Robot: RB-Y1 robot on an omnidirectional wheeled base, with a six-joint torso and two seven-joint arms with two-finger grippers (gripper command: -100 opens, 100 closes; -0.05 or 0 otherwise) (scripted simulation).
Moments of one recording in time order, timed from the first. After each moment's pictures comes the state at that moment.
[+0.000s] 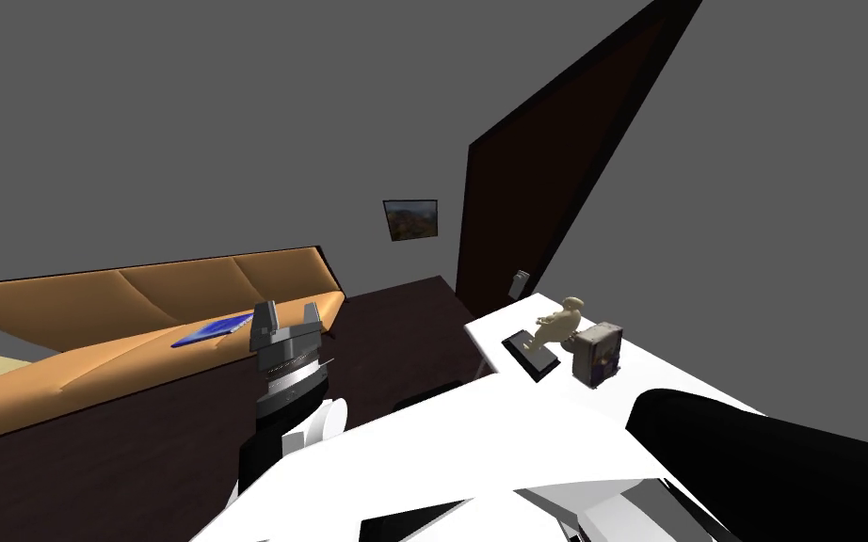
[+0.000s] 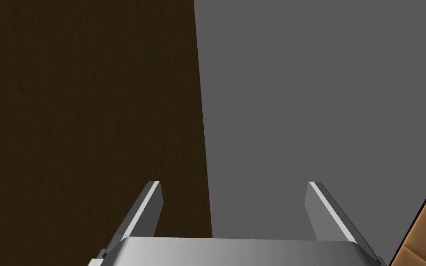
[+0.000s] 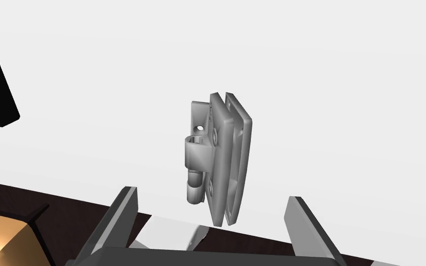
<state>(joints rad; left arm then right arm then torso) 0.51 -0.03 -0.06 -2.25 0.10 -0.56 -0.11 1.21 -0.20 -0.82 -2.25 1.93 -1.49 0.95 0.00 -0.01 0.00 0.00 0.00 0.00</state>
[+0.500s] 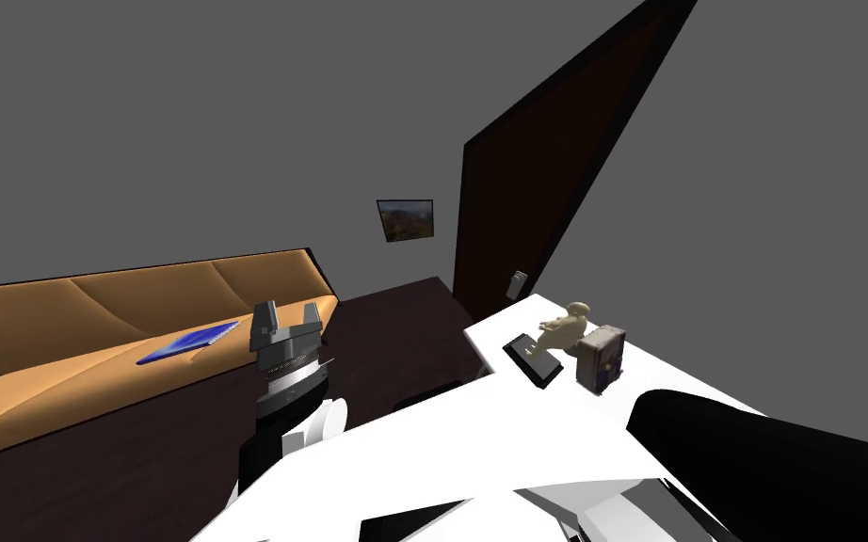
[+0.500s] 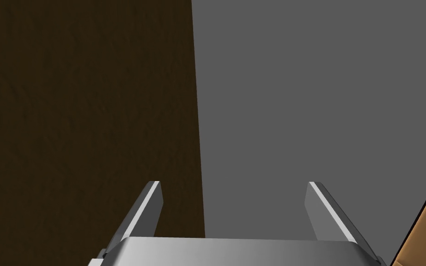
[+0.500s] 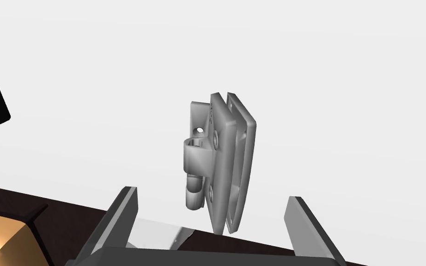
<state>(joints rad) 0.51 -0.03 -0.06 -2.25 0.10 -0.56 -0.11 1.23 -0.15 -0.82 -2.21 1.93 -1.49 1.08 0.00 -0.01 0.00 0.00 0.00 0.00</state>
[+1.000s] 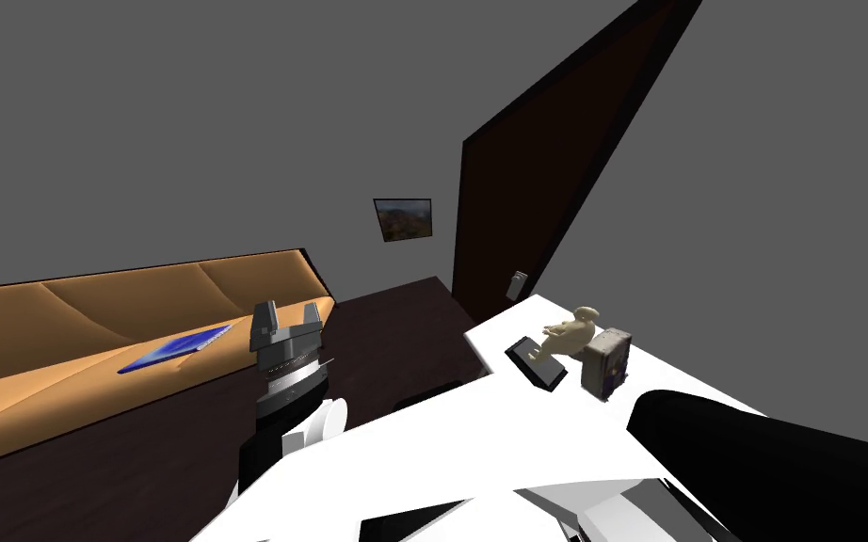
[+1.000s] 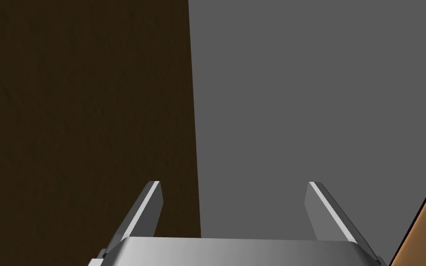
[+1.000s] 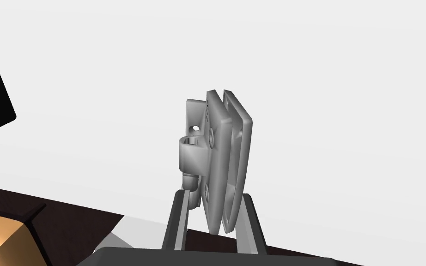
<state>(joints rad) 0.51 -0.03 -0.06 -2.25 0.10 -0.56 -0.11 1.23 -0.12 -0.82 -2.20 1.94 -1.49 1.13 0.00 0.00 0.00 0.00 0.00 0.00</state>
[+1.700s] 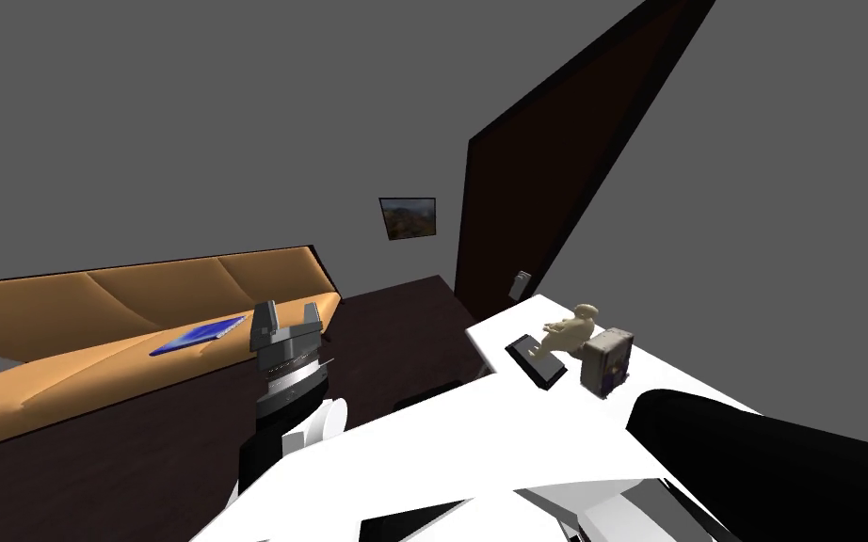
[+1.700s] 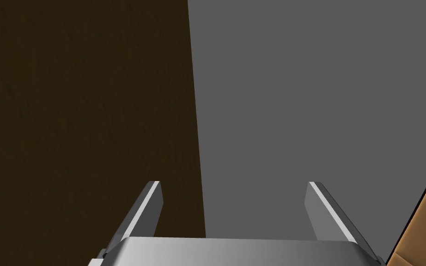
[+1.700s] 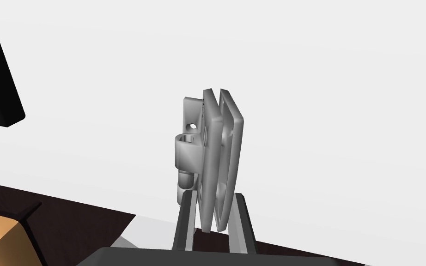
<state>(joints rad) 0.51 -0.03 -0.06 -2.25 0.10 -0.56 -0.11 1.22 -0.16 -0.82 -2.22 1.93 -1.49 1.06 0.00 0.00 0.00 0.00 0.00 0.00</state>
